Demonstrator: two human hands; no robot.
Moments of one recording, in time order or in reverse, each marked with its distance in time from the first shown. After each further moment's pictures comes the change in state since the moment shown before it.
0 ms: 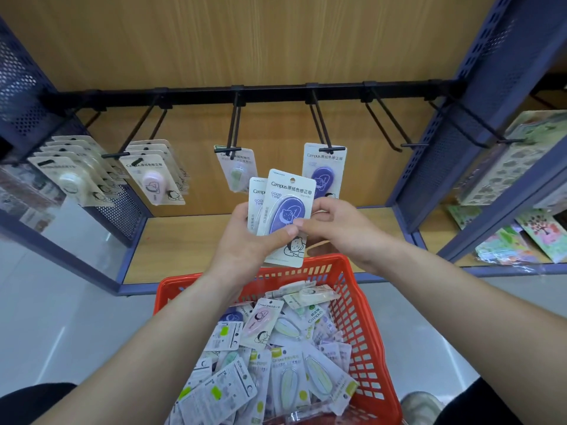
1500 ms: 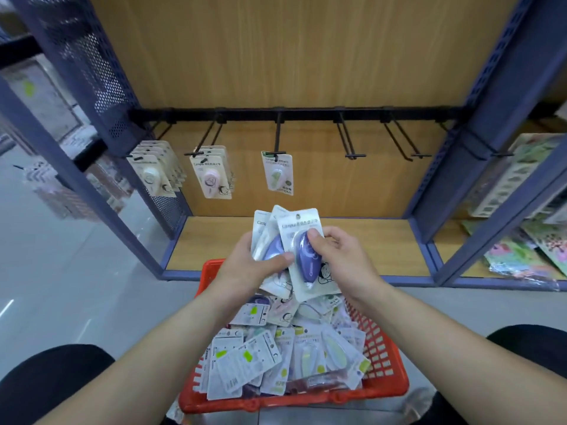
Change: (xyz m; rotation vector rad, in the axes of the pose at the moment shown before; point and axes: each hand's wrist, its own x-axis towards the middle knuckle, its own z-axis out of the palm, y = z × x) left_hand -0.095 -0.012 -0.064 0.026 -0.069 -0.072; right_hand -0.079 0.019 0.086 0.173 0.204 -0.132
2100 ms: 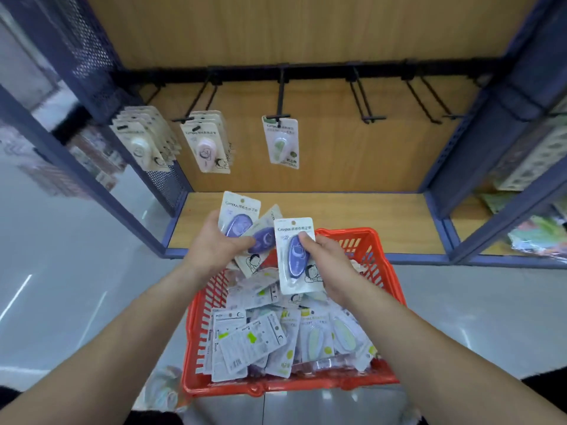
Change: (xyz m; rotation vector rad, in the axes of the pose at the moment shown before) left_hand 0.058 -0.046 -0.054 0.352 0.232 -0.045; right_hand 0.046 0.091 0.023 0.105 -0.036 0.283
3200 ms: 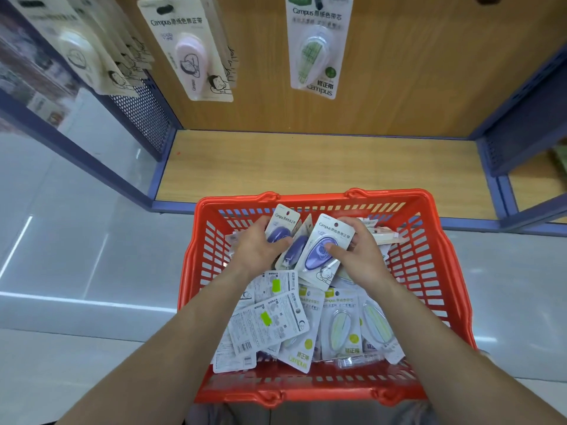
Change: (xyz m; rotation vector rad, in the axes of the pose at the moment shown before) left_hand 0.079 -0.142 0.097 0.144 -0.192 -0.133; right_hand 0.086 0.117 -0.037 -0.320 0.111 -0.015
